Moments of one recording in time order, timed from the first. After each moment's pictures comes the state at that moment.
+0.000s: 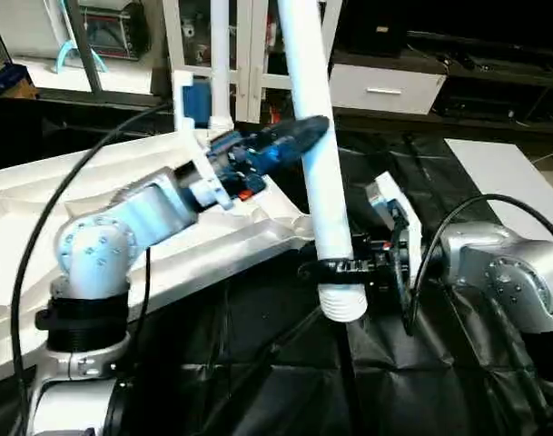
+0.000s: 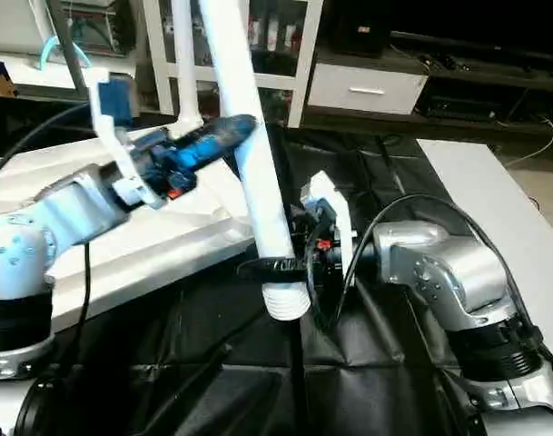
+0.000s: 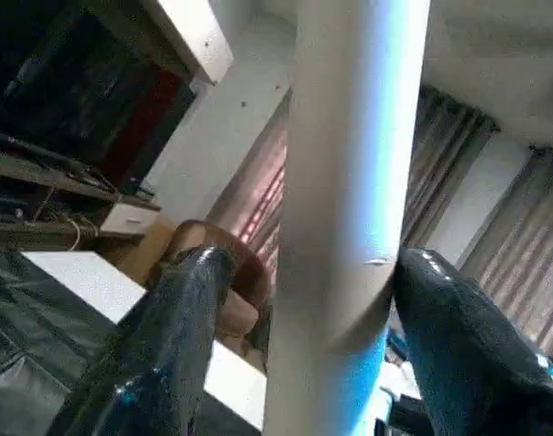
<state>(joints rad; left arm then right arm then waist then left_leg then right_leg) -0.63 0.26 0.16 -0.09 -1.12 0.89 -0.52 -0.51 -0.57 0.16 -0.12 0.68 0.89 1.07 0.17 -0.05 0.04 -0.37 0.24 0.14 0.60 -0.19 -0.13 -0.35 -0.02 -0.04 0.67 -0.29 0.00</state>
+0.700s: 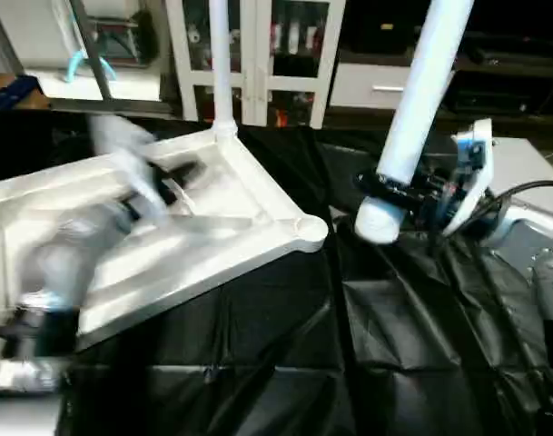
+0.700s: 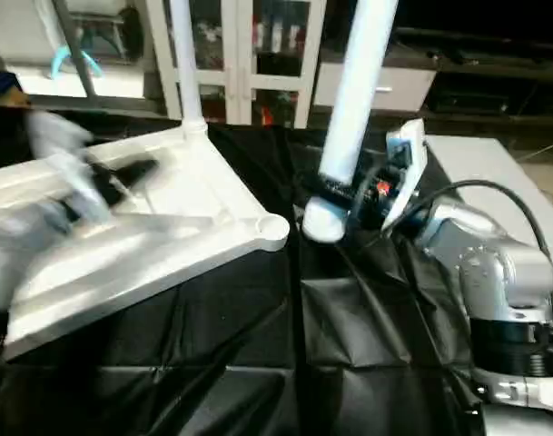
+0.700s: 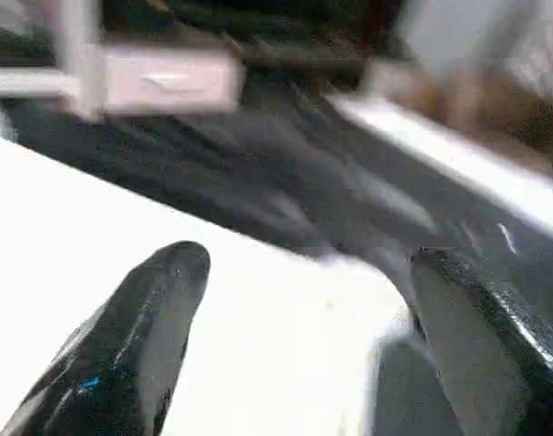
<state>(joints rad) -0.47 0.47 -0.11 0.14 -0.54 0.49 -0.62 -0.50 -0.48 -0.11 0.01 0.60 0.66 0.80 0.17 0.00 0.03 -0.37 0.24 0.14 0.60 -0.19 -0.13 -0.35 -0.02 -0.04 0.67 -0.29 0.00</state>
